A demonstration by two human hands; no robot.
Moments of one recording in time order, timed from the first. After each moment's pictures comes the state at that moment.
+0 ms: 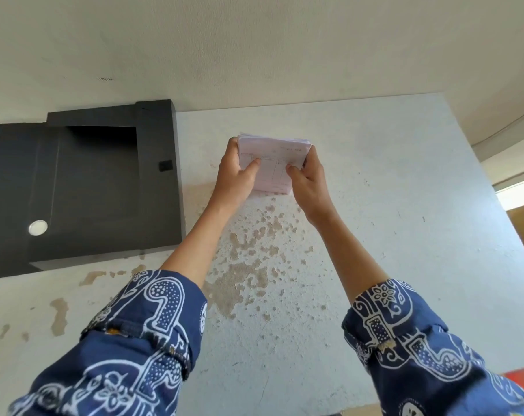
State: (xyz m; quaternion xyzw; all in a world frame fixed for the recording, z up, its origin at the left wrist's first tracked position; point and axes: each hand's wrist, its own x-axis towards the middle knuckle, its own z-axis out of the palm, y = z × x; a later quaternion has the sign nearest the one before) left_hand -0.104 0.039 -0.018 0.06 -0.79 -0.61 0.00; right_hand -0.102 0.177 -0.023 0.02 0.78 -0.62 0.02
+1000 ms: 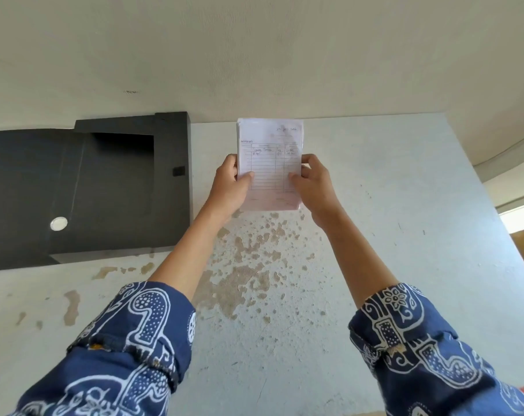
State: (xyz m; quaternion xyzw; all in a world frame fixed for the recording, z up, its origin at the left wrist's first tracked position) left_hand -0.086 0.023 0.003 0.14 -0.78 -0.61 -0.06; right_hand -0.100 0.179 0.007 0.08 0.76 -0.63 0.14
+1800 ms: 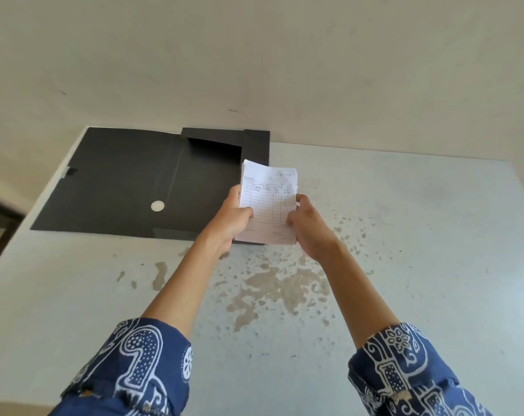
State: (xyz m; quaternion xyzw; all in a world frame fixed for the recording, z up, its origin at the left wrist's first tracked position) left_hand 0.010 -0.092 0.031 0.23 -0.73 -0.63 -0.11; right_hand -0.028 0.052 0.021 0.05 0.74 -0.61 0.30
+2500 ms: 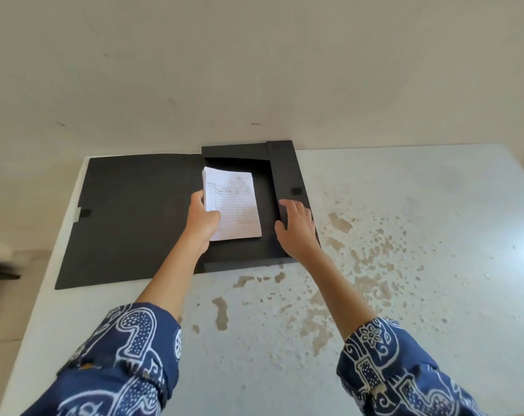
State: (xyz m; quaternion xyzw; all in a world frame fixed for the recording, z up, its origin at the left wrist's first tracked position) left_hand -0.026 -0.261 -0.003 0.29 -0.74 -0.60 -0.07; right_hand -0.024 -0.087 -0.010 -0.01 0.95 -0.31 0.11
